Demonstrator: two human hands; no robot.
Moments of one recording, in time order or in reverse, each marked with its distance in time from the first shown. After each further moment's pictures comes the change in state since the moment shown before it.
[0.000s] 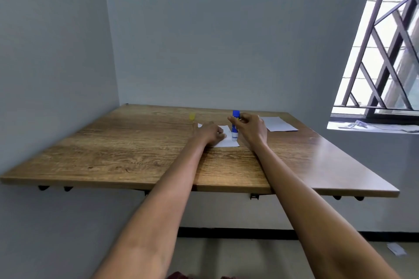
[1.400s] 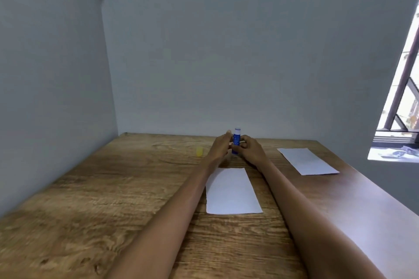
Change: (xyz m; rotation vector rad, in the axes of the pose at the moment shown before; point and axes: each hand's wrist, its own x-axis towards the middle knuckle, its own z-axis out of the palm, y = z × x) left_hand 0.095 -0.007 -0.019 -1.164 0.152 -0.018; right_hand 0.113 0.033 0.084 0.213 -0.405 0.041
